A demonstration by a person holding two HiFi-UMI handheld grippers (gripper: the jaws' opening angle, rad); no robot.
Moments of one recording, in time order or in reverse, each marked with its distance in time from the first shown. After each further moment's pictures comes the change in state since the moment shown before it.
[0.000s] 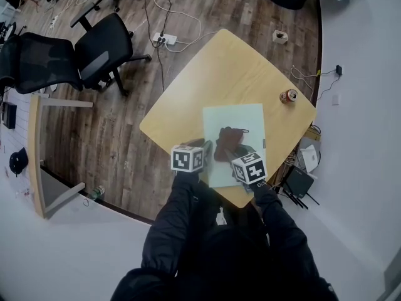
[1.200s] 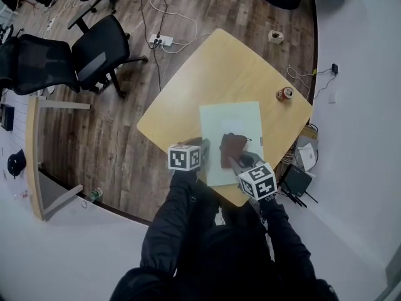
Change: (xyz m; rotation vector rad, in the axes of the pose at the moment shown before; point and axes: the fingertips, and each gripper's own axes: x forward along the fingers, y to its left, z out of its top) left arm -0.001 -0.002 0.000 -0.011 -0.021 -0.007; right arm -0.063 0.021 0.005 -0.076 -0.105 -0.001
